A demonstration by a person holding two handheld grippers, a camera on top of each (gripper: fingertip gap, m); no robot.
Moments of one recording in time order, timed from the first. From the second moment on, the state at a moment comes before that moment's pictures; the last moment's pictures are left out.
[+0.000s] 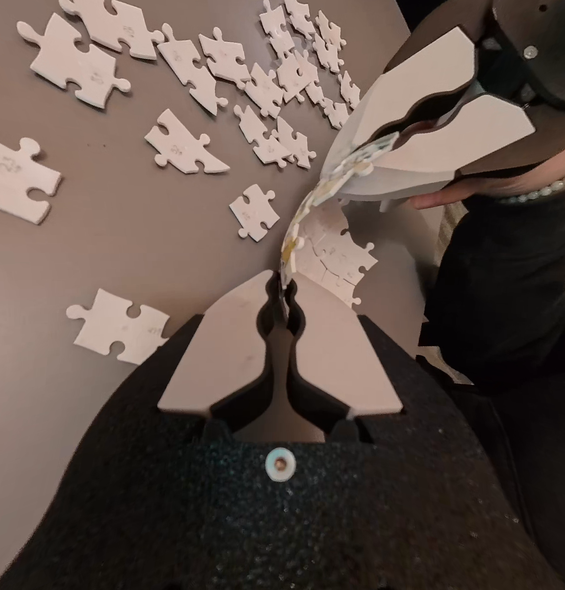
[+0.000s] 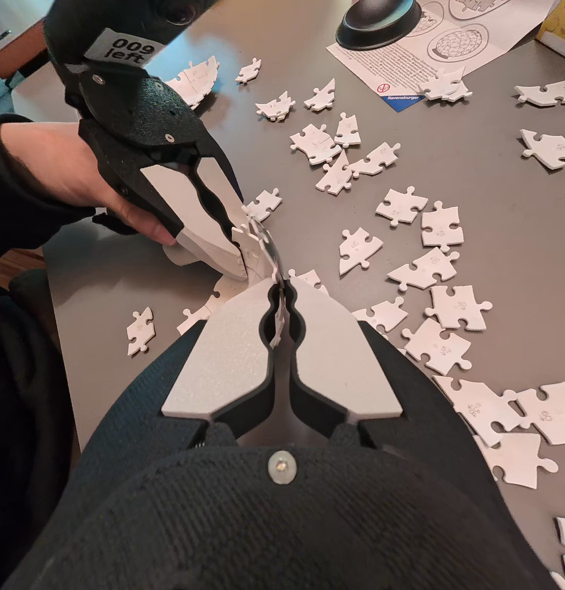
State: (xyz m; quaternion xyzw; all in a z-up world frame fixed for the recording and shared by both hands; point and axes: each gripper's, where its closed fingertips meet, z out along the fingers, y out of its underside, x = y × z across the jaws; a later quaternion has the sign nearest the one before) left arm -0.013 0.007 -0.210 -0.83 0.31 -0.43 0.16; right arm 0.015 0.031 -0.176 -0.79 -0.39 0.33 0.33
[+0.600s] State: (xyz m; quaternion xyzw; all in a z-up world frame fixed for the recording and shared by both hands) left arm -0.013 0.008 -0.215 -0.84 0.32 -0.39 0.18; right arm 0.018 0.035 -0.178 -0.80 -0.38 0.32 0.33
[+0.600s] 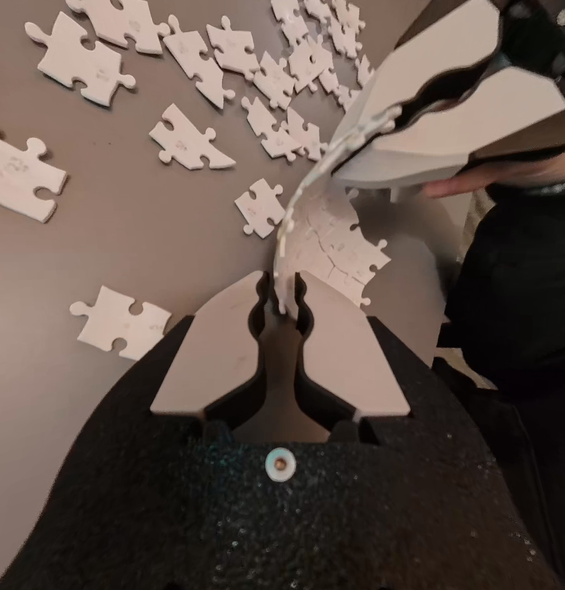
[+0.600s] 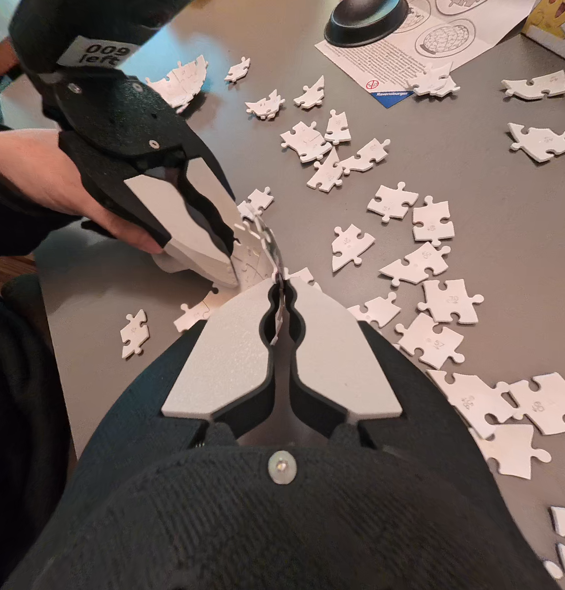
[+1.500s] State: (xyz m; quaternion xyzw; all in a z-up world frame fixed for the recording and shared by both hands) left arm -0.014 0.009 -0.211 -0.83 0.30 -0.42 0.19; right arm 0.017 0.034 -0.178 -0.80 -0.38 0.33 0.33
